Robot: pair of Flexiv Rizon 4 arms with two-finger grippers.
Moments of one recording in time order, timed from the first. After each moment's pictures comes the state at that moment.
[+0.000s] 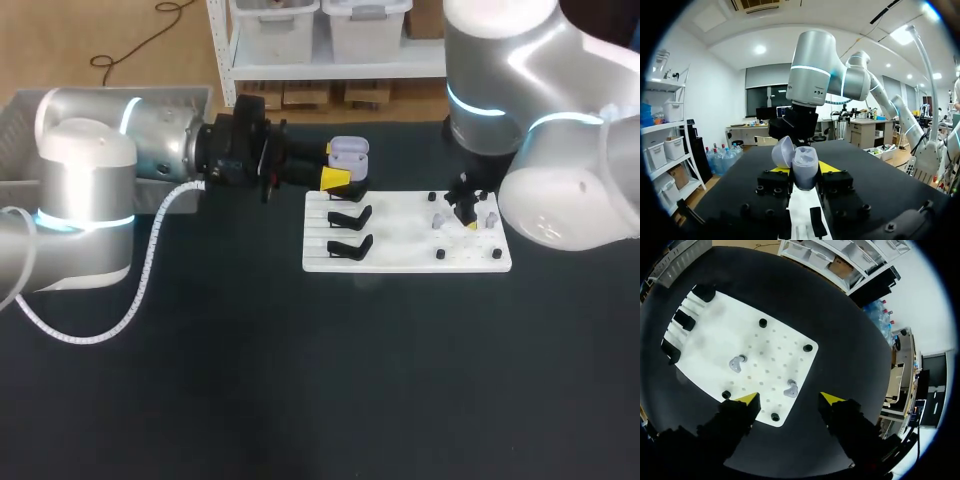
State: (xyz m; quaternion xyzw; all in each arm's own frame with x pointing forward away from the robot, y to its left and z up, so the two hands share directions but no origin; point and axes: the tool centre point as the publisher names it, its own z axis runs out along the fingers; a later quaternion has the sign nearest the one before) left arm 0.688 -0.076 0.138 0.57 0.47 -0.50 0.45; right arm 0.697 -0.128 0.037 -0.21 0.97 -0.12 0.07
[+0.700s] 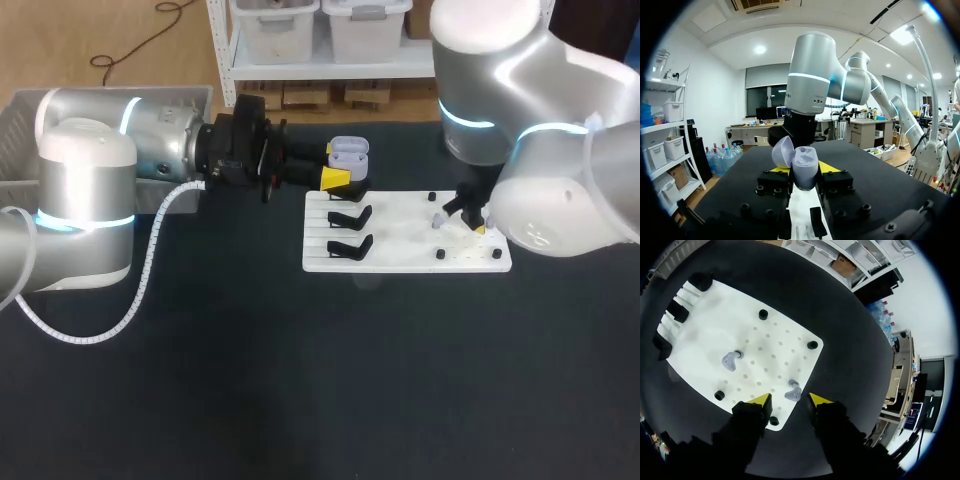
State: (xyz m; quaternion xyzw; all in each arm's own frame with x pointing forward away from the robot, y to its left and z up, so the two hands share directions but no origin) left arm 0.688 -0.076 0.138 0.57 0.47 -0.50 0.45; right arm 0.697 -0.130 0.020 -0.23 0.96 -0.14 0.06
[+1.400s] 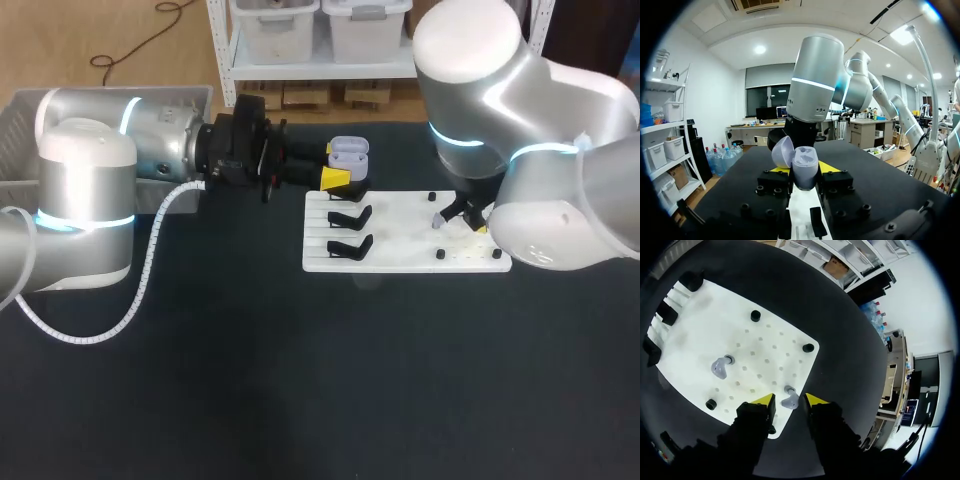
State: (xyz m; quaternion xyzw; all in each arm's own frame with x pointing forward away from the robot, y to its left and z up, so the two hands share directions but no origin) left arm 0.688 -0.076 0.138 0.57 0.47 -0.50 0.45; right arm 0.705 -0.135 0.011 -0.22 0.96 -0.17 0.08
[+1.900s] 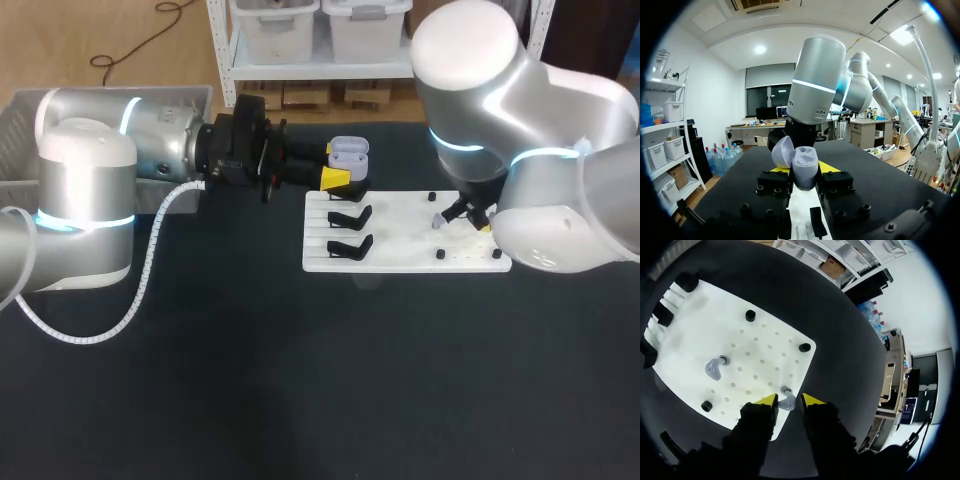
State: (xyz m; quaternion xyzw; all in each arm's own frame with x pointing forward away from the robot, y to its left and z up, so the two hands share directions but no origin) left arm 0.688 -0.076 0.138 0.57 0.47 -0.50 0.45; right arm 0.706 -0.139 0.009 -0.21 0.96 -0.18 0.08
